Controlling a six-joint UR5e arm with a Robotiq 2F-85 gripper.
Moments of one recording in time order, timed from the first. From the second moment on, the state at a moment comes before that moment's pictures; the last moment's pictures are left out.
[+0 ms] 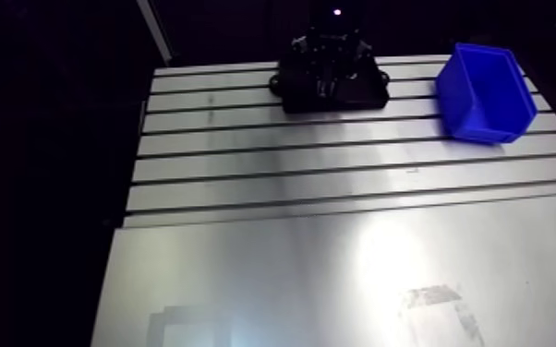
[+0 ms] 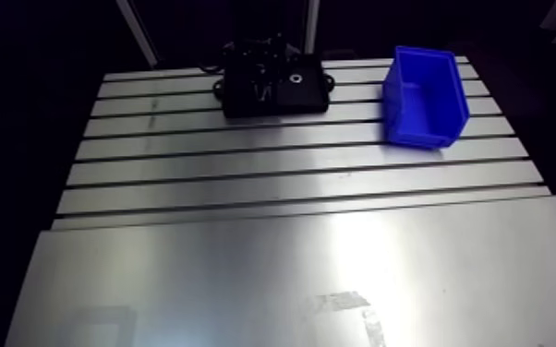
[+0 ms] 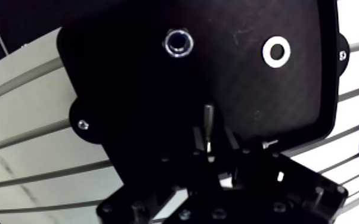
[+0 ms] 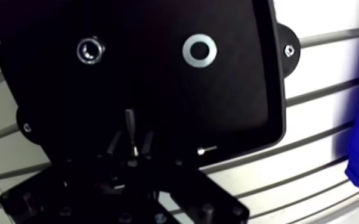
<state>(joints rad) -0.10 -0.96 1.59 -2.08 -1.60 -1.40</state>
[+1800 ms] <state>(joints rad) -0.11 -1.06 1.57 -2.05 -1.60 -1.42</state>
